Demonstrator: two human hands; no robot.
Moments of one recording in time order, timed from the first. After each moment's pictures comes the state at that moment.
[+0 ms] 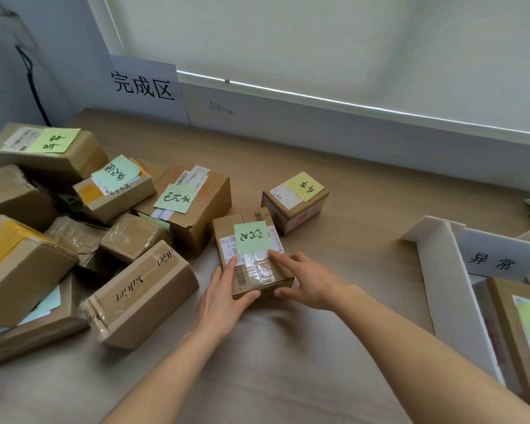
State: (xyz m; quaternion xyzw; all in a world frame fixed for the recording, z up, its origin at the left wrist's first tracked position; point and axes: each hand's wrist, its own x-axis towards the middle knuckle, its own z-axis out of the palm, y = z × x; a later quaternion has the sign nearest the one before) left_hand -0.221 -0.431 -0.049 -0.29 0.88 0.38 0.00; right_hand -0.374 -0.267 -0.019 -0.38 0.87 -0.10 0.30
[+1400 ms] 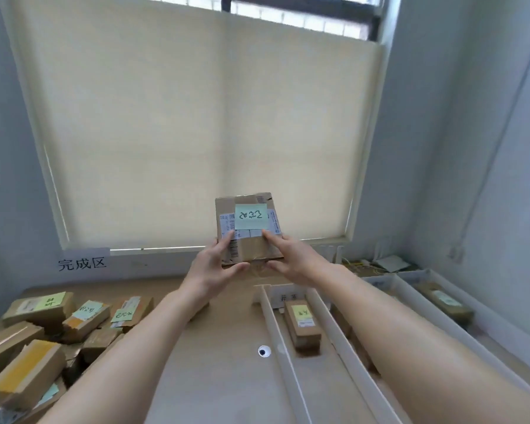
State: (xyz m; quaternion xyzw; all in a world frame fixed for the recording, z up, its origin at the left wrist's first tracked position) left_hand 0.026 -0.201 0.457 0.09 0.90 0.37 -0.20; right_hand -0.013 0.014 0.490 -0.24 0.95 -0.18 -0.05
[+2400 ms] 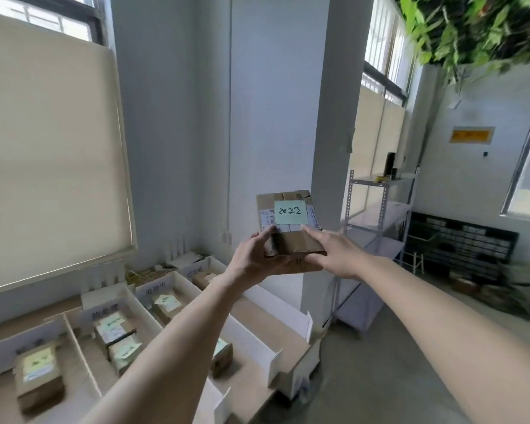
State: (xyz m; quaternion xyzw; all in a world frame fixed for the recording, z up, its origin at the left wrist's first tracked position) left_hand 0.170 0.567 0.525 0.42 0.81 0.40 -0.08; right_hand 0.288 0.756 0.558 0.11 0.98 -0.12 -0.13
